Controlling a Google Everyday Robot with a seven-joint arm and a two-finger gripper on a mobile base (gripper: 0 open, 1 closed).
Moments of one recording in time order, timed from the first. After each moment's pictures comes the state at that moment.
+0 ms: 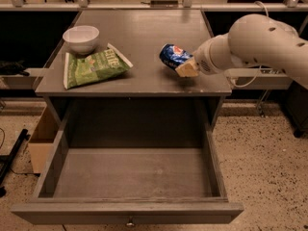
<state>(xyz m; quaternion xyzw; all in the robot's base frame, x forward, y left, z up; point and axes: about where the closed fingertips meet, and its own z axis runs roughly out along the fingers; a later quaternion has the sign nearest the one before) 0.677 -0.113 0.864 -0.40 0.81 0.03 0.43</state>
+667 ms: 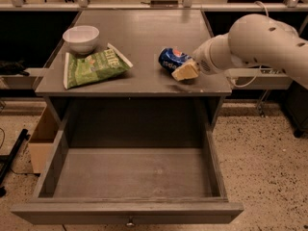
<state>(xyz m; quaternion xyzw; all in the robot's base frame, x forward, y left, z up) 0.677 -0.113 0.864 -0.40 0.81 0.03 0.43</state>
